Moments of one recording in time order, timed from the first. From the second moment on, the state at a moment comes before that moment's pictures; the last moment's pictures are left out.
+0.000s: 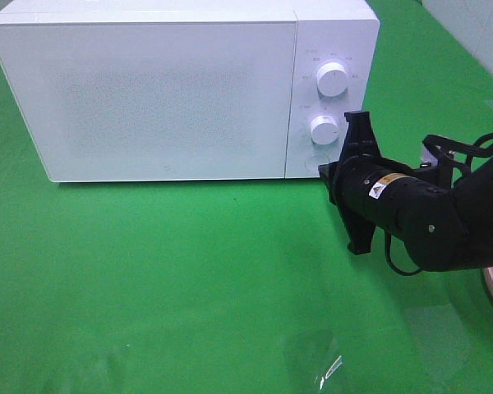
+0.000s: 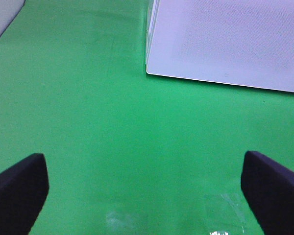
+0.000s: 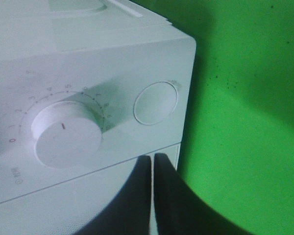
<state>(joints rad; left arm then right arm) 0.07 -0.01 -0.52 -0.14 1.08 -0.02 0.53 1.94 -0.63 0.33 -0.86 1.51</state>
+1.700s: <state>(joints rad) 0.07 0.00 -0.52 -0.14 1.08 -0.02 0.47 2.14 -0.81 0.34 -0.93 1.52</state>
